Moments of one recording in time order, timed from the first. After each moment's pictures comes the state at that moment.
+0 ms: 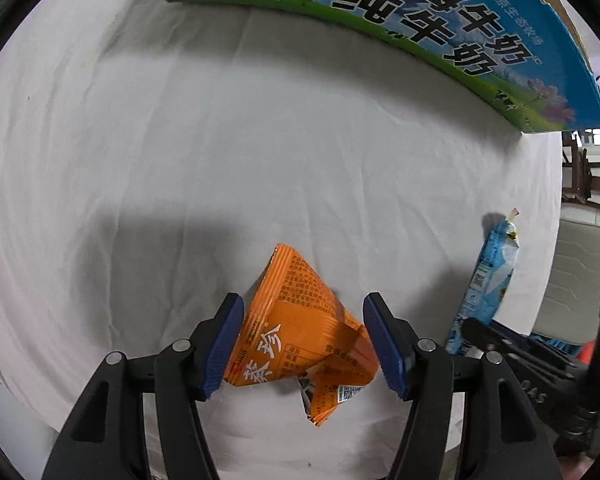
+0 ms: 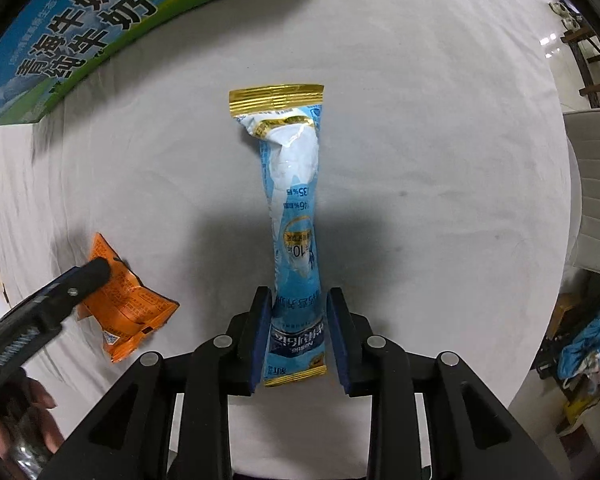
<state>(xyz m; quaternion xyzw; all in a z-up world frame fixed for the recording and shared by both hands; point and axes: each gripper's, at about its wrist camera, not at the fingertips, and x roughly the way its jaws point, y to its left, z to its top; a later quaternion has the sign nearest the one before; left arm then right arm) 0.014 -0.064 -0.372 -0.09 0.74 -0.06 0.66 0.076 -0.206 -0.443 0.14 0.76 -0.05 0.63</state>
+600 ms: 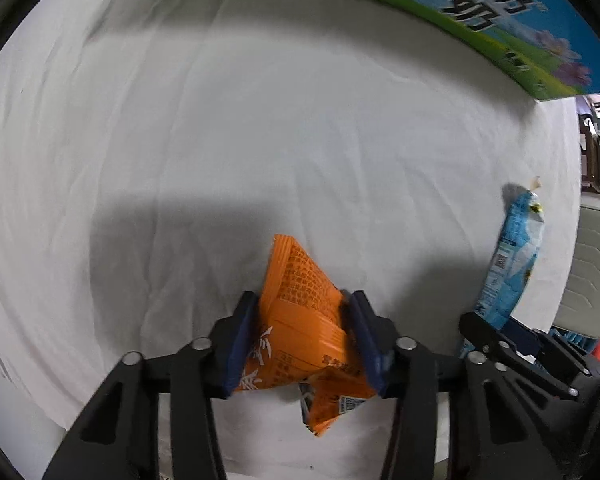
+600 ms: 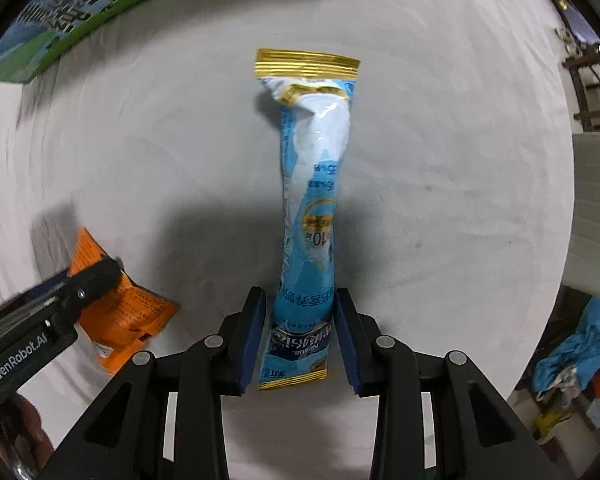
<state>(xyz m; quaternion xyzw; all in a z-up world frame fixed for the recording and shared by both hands) 0.004 -0.099 -0.392 -0.06 0.75 -0.05 0.66 0.068 -0.161 -0.455 0.07 0.76 -0.06 0.64</state>
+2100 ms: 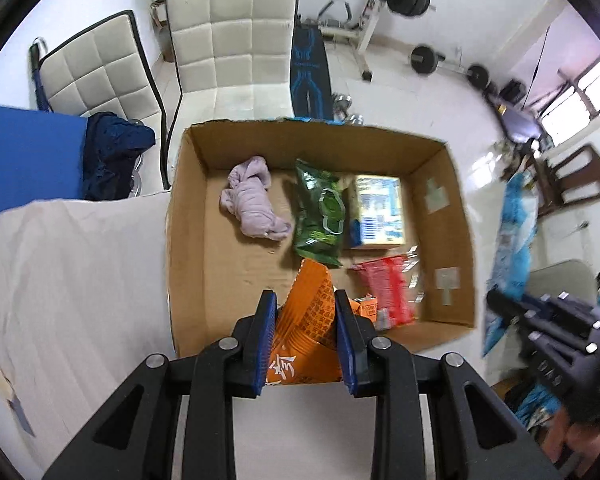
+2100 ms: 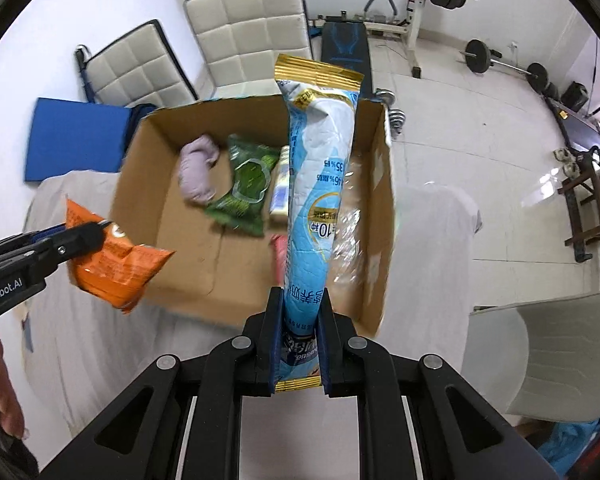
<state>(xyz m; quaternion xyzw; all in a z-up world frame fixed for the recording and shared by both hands) 0.212 -0.059 -0.149 0.00 0.61 -0.13 0.78 0.263 -0.206 -0.214 0.04 0.61 -0.02 0.79</state>
